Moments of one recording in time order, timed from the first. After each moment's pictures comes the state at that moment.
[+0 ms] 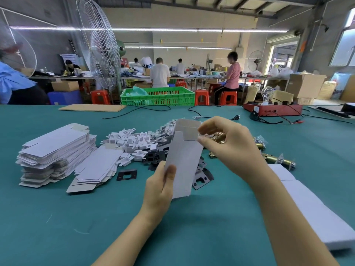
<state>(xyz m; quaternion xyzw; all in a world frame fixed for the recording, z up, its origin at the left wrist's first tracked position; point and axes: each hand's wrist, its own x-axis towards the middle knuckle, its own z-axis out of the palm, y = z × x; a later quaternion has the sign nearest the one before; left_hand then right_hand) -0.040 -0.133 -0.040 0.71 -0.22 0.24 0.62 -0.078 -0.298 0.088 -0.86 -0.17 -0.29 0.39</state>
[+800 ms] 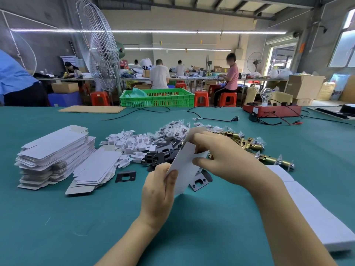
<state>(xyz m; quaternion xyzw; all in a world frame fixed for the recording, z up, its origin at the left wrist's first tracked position) -0.040 -0.137 -0.042 0.75 -0.23 0.40 0.47 -0.081 -0.294 0.093 -0.93 -0.25 -0.15 0.23</state>
